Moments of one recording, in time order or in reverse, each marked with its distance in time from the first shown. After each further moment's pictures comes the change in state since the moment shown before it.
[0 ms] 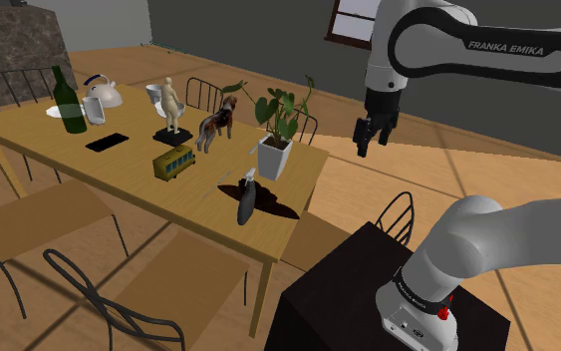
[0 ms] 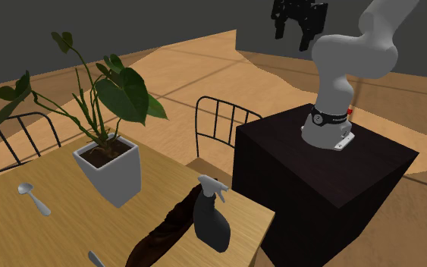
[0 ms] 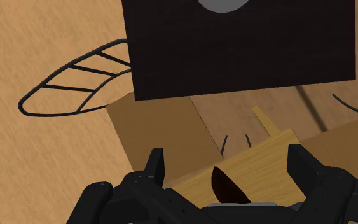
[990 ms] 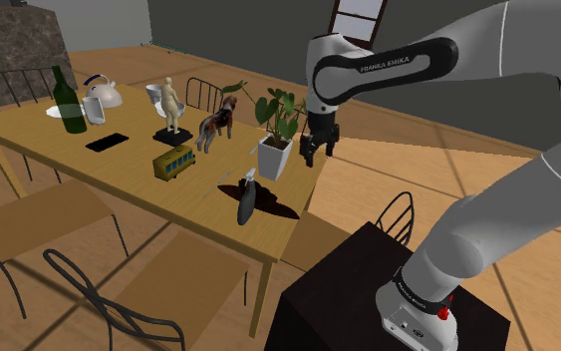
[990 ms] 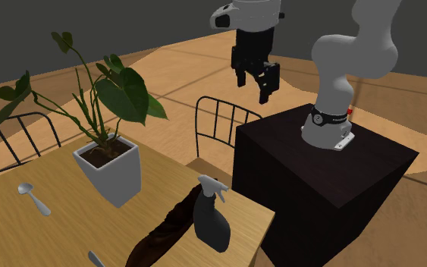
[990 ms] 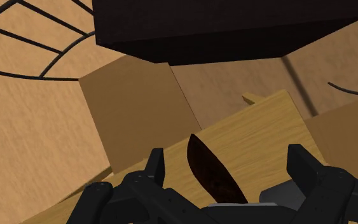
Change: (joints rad) arm 0.007 0.486 0.024 0.111 0.006 0.340 0.028
